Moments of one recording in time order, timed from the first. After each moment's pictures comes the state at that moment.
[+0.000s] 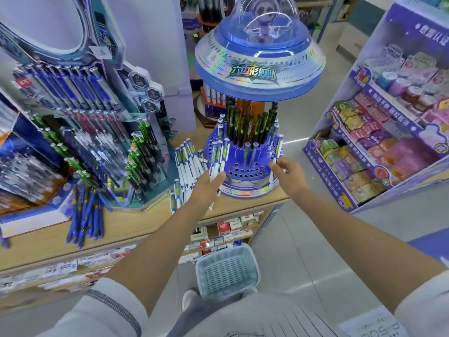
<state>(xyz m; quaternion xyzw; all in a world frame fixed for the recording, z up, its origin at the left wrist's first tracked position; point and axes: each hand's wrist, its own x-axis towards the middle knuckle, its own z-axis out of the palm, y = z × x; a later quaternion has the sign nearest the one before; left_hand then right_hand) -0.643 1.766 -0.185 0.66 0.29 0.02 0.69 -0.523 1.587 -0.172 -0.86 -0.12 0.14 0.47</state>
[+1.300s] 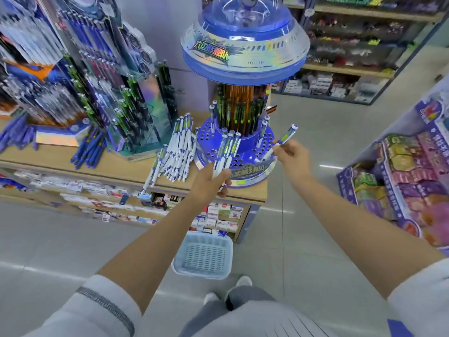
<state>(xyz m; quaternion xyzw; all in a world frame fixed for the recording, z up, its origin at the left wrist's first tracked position) -0.617 1.624 -0.171 0.68 0.37 0.16 0.62 -0.415 1.526 -0.168 -0.75 -0.25 0.20 0.58</state>
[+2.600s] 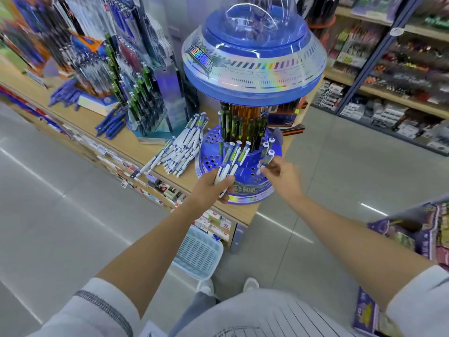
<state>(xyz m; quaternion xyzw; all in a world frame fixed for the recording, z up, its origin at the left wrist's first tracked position) -0.549 1.596 -0.173 0.59 0.44 0.24 0.63 -0.335 1.567 -0.201 -0.74 -0.50 0.25 0.38</state>
